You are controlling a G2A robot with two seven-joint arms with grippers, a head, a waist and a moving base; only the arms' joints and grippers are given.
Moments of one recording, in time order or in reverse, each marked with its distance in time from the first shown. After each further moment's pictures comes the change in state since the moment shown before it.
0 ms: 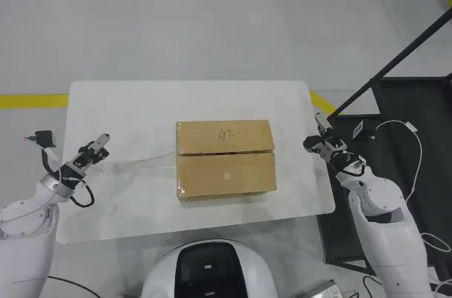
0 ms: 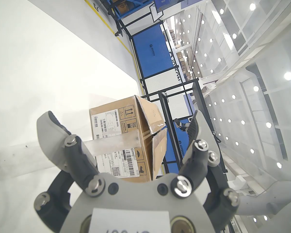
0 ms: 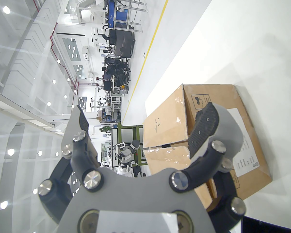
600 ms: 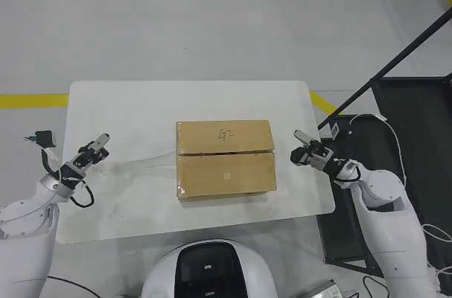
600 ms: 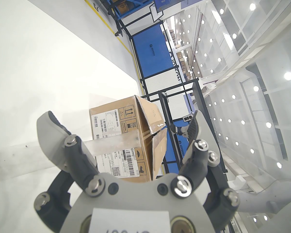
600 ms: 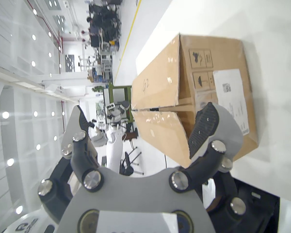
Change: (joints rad) left arm 0.000 0.000 0.000 0.000 0.000 0.000 0.000; right arm 0.122 0.035 -0.017 0.174 -0.011 -0.008 0.533
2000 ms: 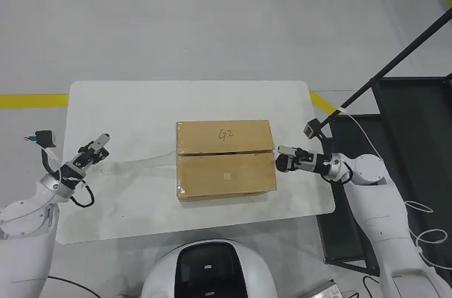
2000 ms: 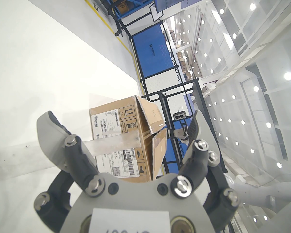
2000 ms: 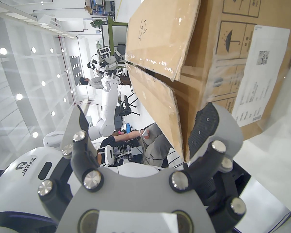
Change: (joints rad) left arm 0.000 0.000 0.000 0.000 0.000 0.000 0.000; right arm 0.270 0.009 -0.197 0.383 0.045 -0.293 0.339
